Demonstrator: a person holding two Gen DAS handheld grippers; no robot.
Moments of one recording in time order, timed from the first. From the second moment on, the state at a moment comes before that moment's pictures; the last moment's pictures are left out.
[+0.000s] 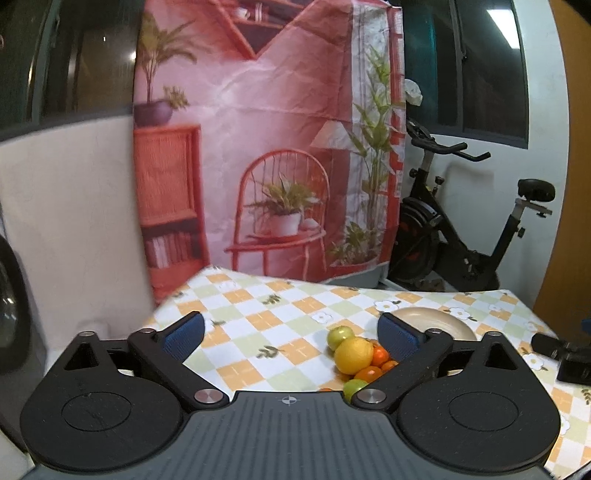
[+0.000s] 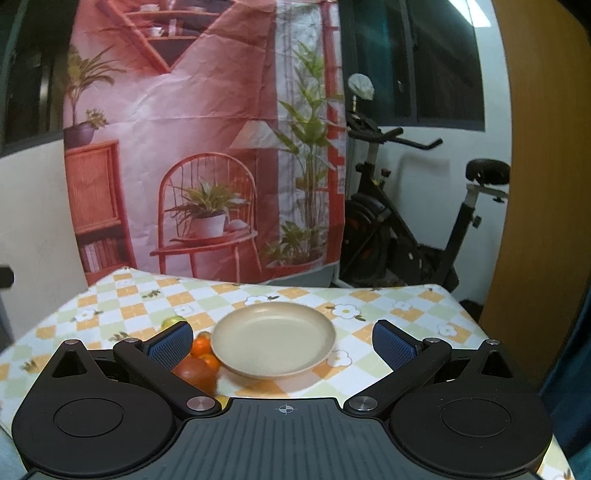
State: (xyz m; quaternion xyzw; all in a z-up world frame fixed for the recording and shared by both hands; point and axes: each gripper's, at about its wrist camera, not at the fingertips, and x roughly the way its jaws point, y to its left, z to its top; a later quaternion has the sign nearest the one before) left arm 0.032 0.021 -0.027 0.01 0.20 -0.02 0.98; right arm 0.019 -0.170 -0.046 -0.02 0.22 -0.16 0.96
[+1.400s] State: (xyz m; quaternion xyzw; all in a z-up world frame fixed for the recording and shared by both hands) left arm 0.117 0.098 -0.110 -0.05 0.28 -0.08 0.95; right arm 0.137 -0.101 -0.142 -0.05 0.37 0.13 0.92
